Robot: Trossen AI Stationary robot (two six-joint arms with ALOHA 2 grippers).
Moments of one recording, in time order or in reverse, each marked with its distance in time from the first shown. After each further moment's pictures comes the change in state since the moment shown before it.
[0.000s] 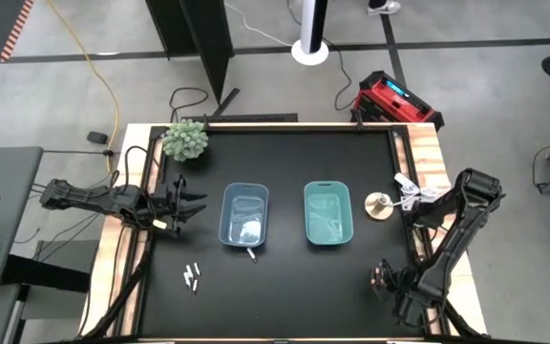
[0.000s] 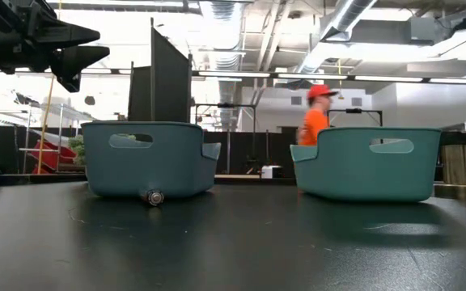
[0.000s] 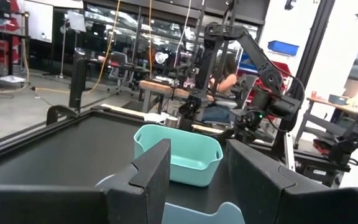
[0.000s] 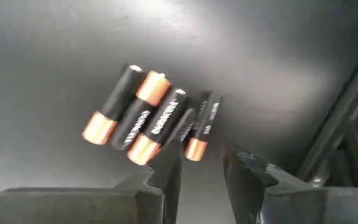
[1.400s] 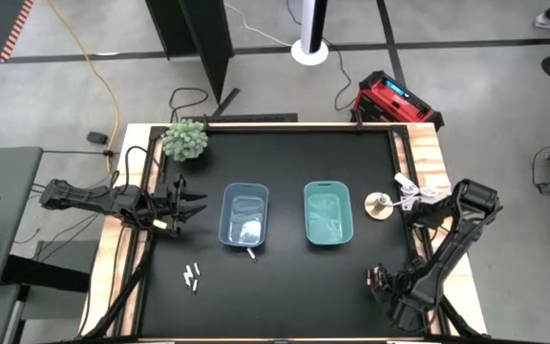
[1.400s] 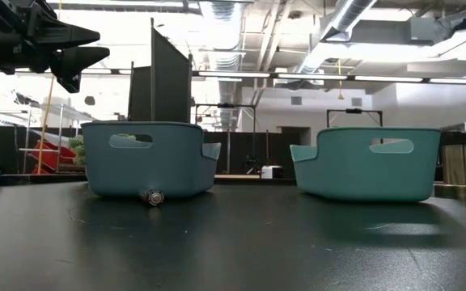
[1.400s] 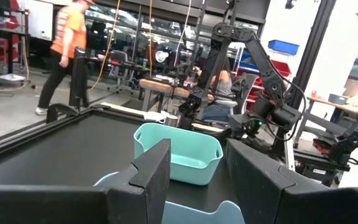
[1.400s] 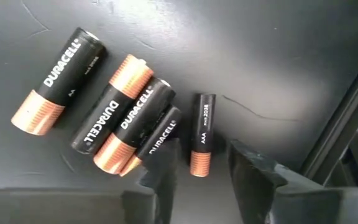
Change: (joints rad) left arm 0.000 0.000 0.000 -0.004 -0.001 -0.002; right arm -0.005 0.124 0.003 0.063 -0.050 -0.079
